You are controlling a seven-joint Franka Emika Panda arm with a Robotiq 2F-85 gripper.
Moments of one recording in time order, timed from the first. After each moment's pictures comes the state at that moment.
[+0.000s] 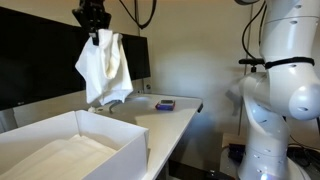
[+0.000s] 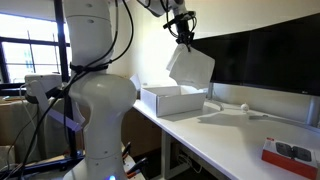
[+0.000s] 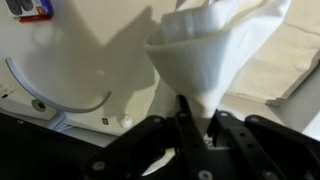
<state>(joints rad) 0.43 -0.09 0.01 -1.58 -0.24 1.60 0.33</state>
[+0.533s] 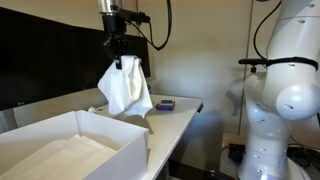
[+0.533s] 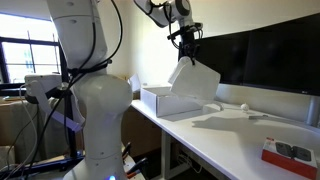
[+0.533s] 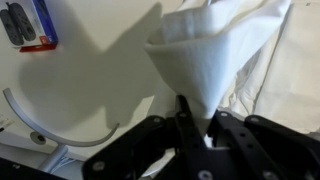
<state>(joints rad) 0.23 -0.22 0.07 -1.92 -0.19 1.77 0.26</state>
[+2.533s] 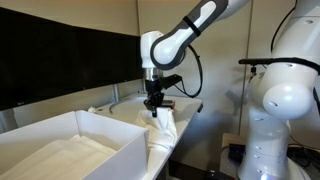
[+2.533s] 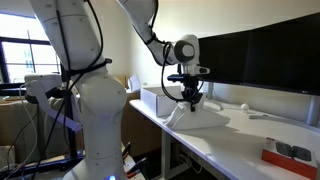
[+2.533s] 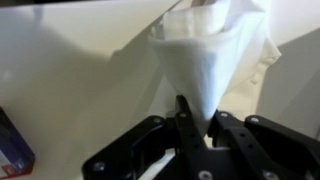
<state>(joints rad) 0.02 -0.33 0.05 -2.60 -0.09 2.31 0.22</state>
